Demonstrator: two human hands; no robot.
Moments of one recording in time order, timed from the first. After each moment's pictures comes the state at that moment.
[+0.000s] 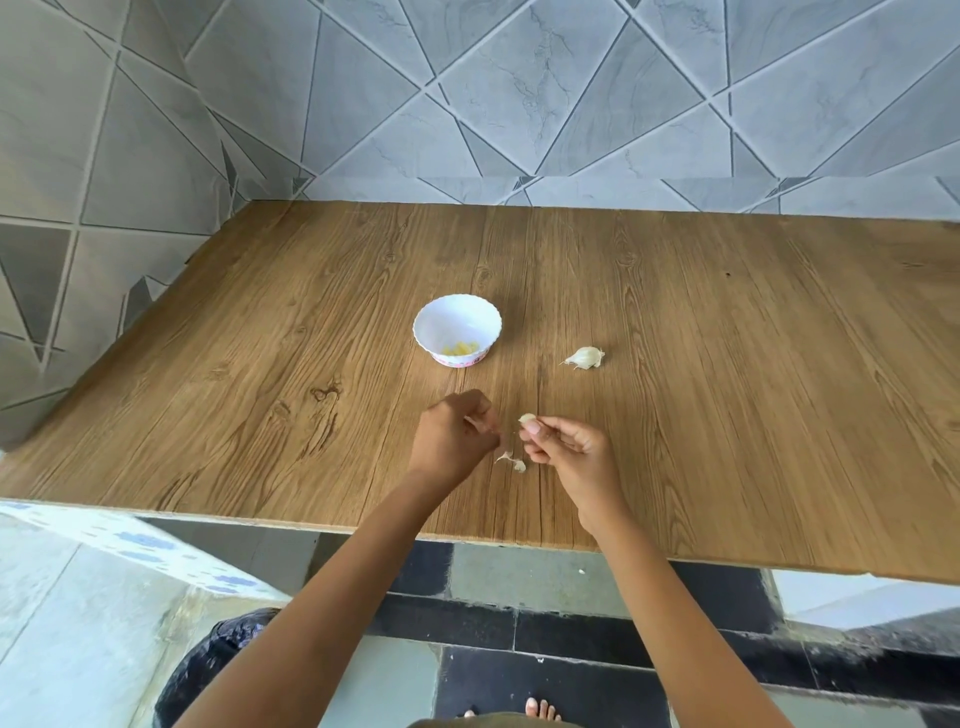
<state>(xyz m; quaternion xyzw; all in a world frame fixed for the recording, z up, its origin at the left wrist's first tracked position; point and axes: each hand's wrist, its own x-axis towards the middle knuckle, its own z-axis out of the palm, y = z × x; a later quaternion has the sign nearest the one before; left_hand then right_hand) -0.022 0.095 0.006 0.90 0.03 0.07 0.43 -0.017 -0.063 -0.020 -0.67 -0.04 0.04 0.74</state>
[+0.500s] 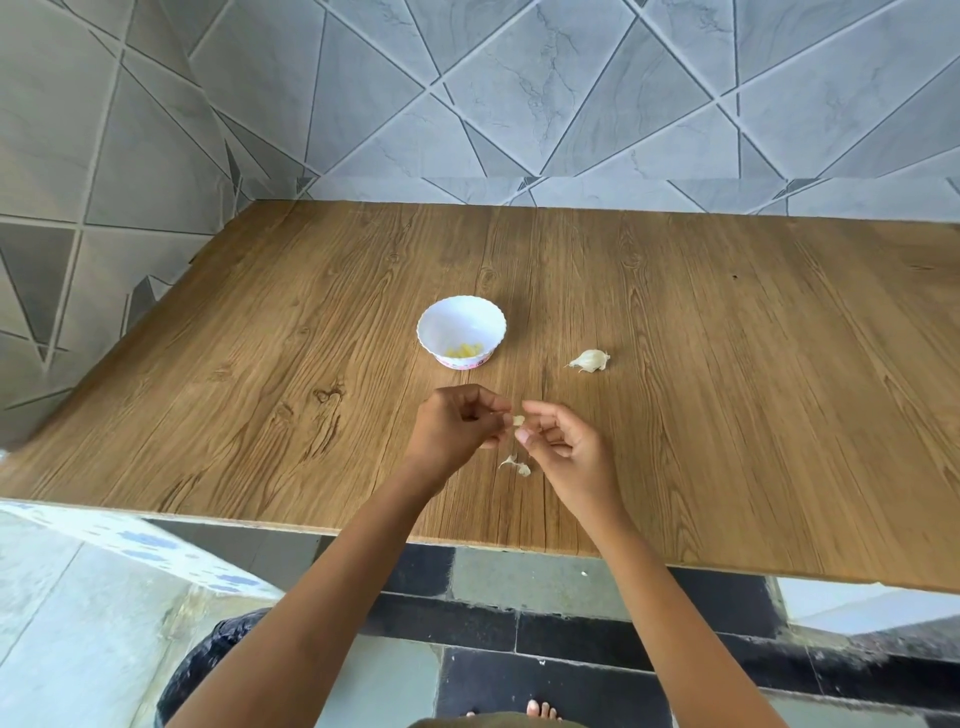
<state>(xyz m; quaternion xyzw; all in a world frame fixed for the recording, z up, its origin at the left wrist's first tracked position) -0.018 0.097 0.021 0.79 0.07 -0.01 0.61 -0.016 -0.058 -0.018 -0.78 -0.13 -0.04 0.61</state>
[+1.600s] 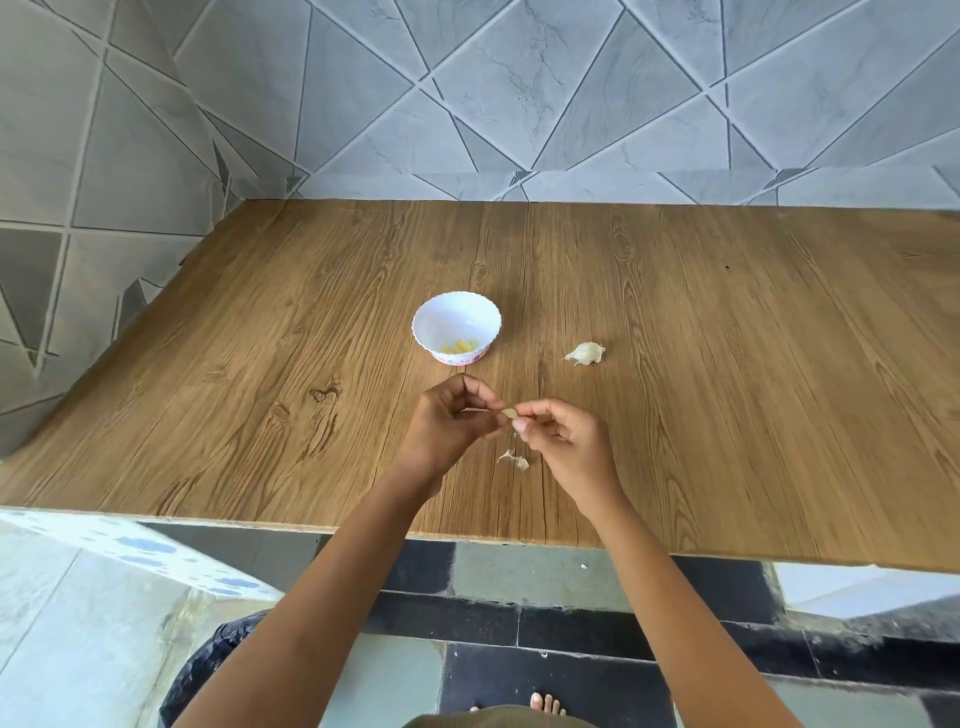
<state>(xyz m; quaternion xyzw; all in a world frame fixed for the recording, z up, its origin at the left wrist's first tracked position) -0.024 0.100 0.022 0.71 0.05 -0.02 0.70 -0.010 -0.056 -0.013 -0.78 -0.11 -0.01 0.62</state>
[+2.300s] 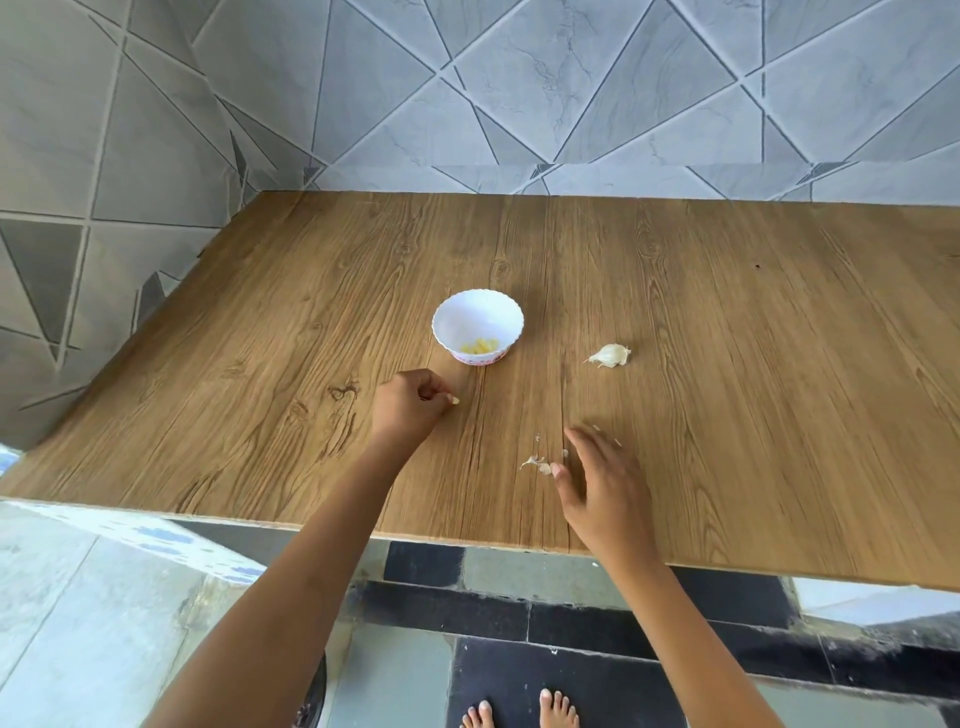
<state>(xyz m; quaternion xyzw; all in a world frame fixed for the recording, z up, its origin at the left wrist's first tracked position) 0.013 0.163 -0.004 0.89 0.17 0.04 0.43 -0.033 -0.067 -0.060 -0.94 -0.13 -0.17 0.26</state>
